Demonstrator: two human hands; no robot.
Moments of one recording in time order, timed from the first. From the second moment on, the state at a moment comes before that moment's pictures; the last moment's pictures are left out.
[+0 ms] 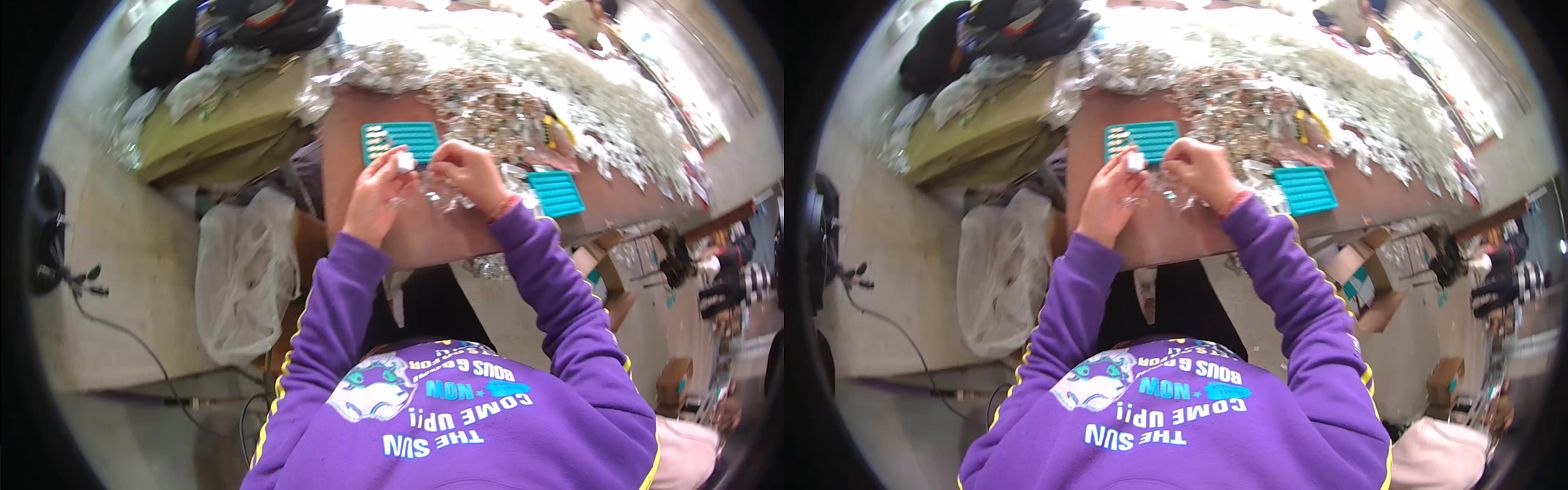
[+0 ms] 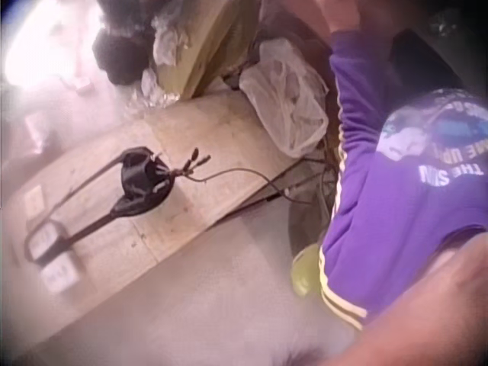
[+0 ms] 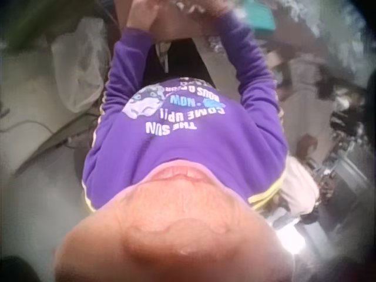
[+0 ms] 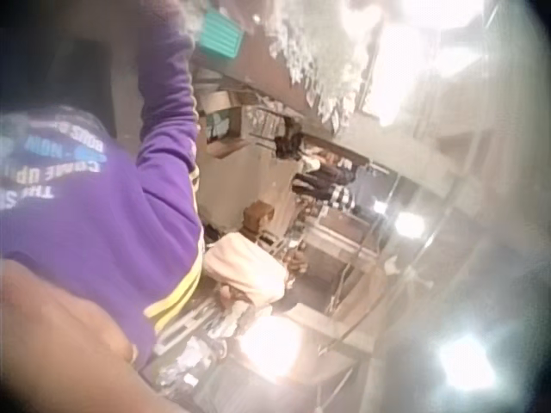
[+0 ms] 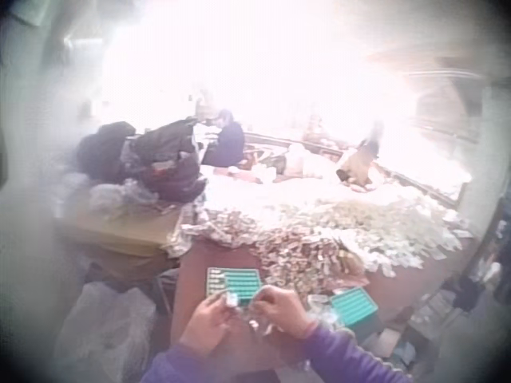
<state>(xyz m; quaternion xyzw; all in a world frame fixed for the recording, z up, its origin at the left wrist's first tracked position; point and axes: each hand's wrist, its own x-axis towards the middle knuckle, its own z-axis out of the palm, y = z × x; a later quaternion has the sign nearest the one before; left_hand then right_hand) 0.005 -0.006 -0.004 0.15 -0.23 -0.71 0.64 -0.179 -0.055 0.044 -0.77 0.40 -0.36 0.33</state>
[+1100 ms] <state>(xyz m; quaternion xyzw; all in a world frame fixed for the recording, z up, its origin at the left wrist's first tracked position) 0.004 0.001 0.002 0.18 -0.20 -0.73 0.63 -0.205 -0.069 0.049 -0.81 0.46 -0.35 0.15</state>
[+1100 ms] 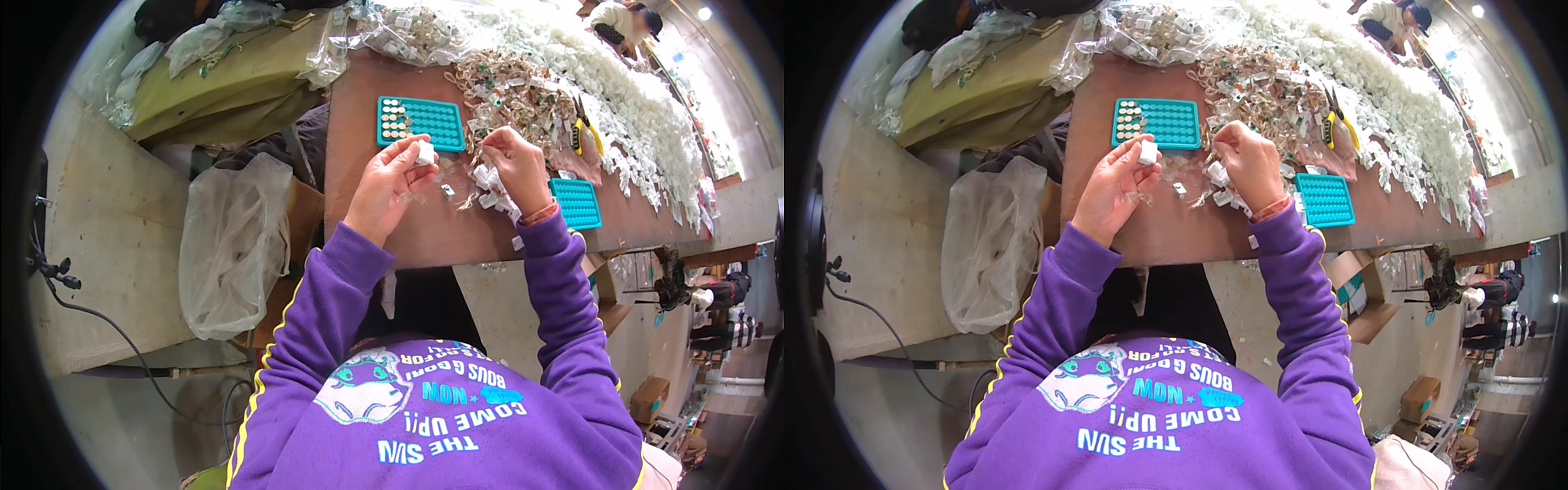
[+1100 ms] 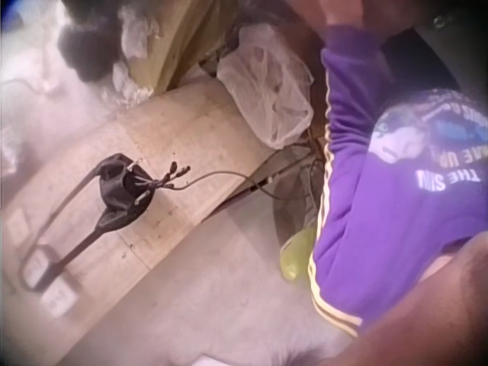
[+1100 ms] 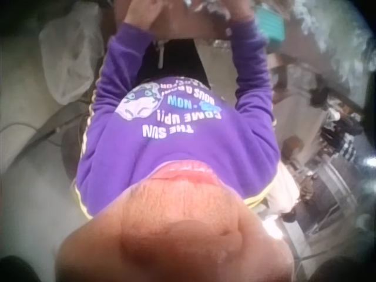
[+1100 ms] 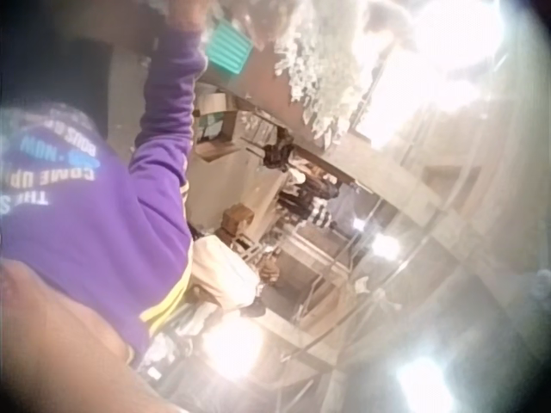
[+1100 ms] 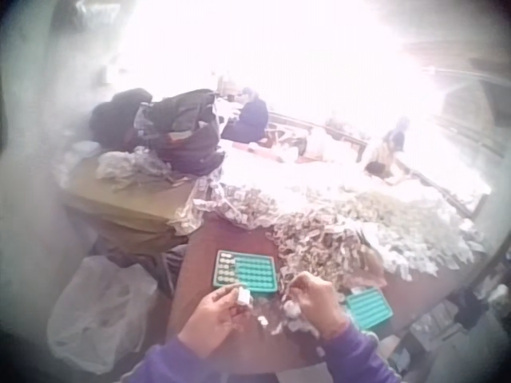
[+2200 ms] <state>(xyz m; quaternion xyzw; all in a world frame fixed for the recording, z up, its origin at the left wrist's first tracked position) 0.000 0.009 0.013 0.26 -0.29 -0.69 0.60 -0.154 -0.020 0.063 -0.82 0.37 -0.38 0.21</state>
